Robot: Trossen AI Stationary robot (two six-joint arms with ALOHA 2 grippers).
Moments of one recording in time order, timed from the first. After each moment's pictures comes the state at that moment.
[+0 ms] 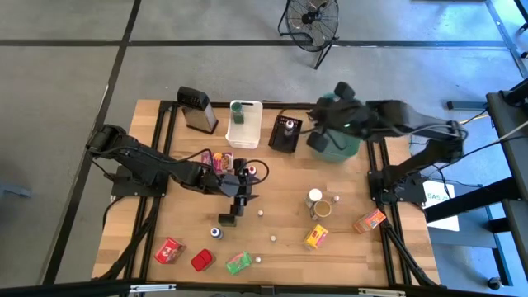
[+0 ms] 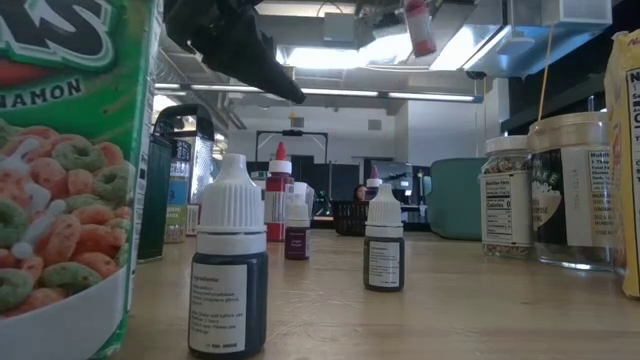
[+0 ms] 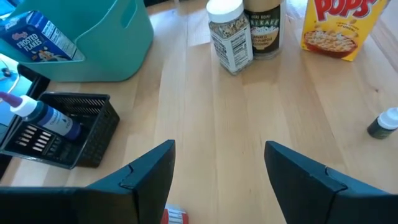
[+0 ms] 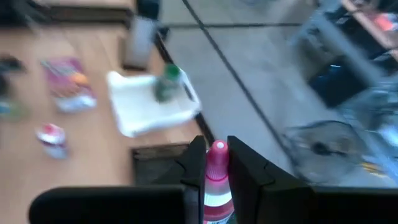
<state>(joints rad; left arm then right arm) -0.25 1.47 0.91 -0.09 -0.37 0.04 0.03 1.42 1.79 -1.10 0.61 0.07</state>
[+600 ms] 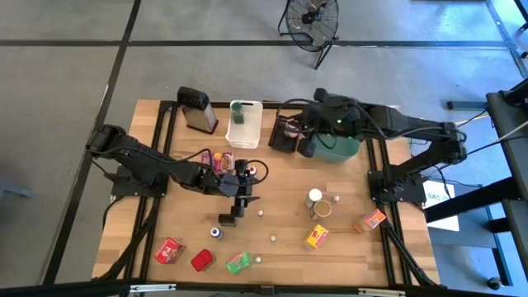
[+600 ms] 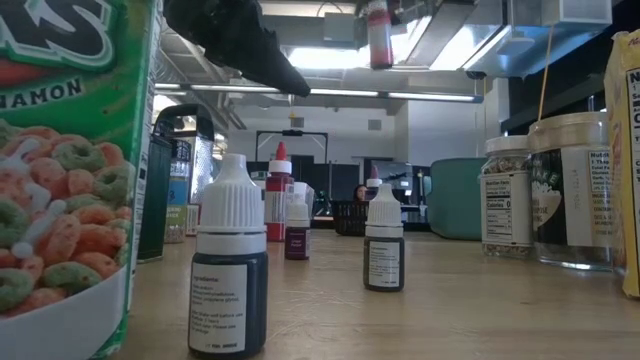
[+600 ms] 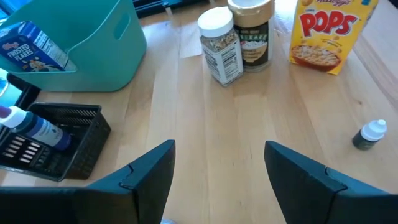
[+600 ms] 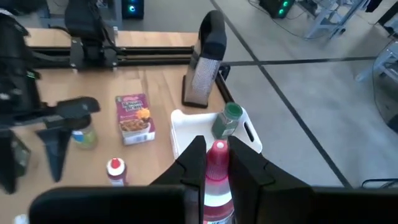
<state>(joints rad) -0.26 1.47 0.91 -0.06 -0.34 0.04 -0.05 1.39 1.55 -0.70 0.33 -0.05</state>
